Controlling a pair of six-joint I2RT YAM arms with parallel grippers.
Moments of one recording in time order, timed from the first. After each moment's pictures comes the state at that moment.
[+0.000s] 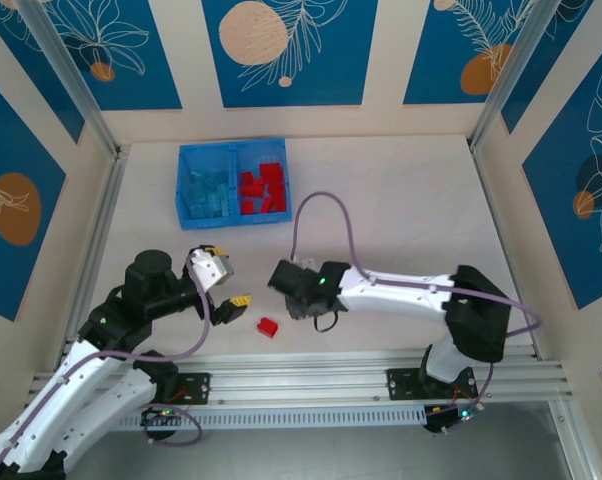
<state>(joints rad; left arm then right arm) -0.56 0.58 0.70 -0.59 0.37 0.32 1.12 1.56 1.12 -0.77 0.22 0.85</state>
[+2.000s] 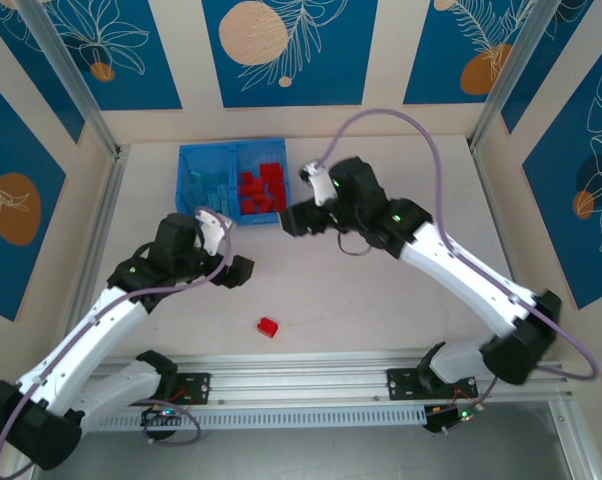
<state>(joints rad) -0.53 0.96 0.88 -0.67 0.16 -0.09 0.75 1.32 1.33 -0.59 -0.18 0.27</state>
